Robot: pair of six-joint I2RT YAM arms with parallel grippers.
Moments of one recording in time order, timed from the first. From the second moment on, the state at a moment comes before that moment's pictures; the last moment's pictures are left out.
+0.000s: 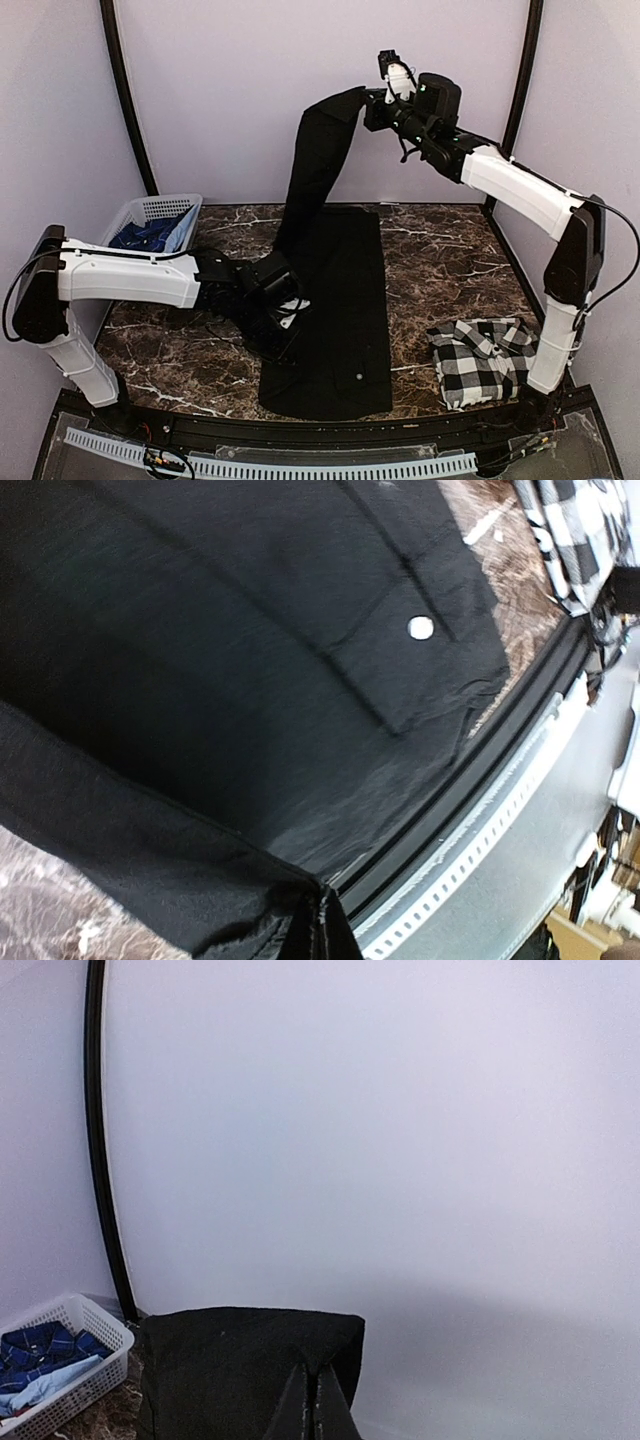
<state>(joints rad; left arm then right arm) -1.06 1.62 1.12 -0.70 0.32 -0.57 0.60 1.89 1.89 0.12 0.04 -0.05</state>
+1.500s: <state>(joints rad) -1.09 1.78 1.14 -0.62 0.54 -0.46 0.53 1.56 1.48 0.07 -0.35 0.01</state>
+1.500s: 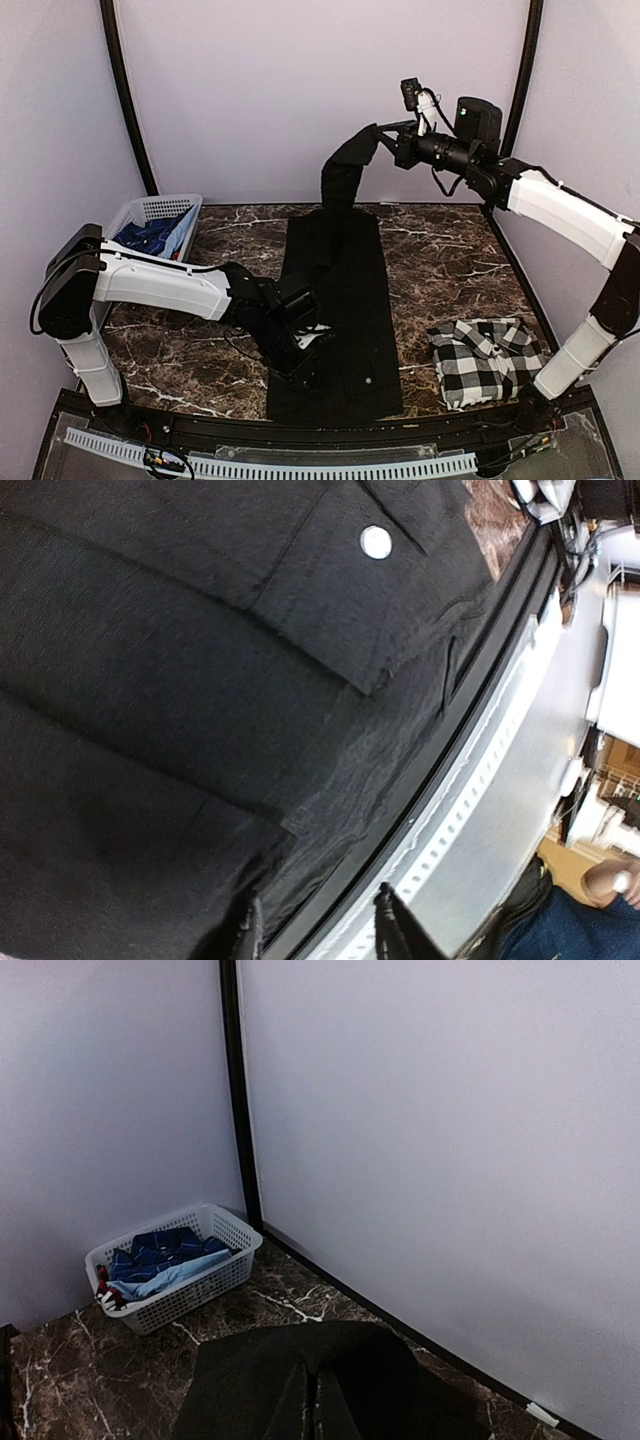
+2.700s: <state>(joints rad) -0.62 1.51 1.01 -0.48 0.47 -0.61 0.93 1.86 1.46 -0.62 -0.55 0.00</state>
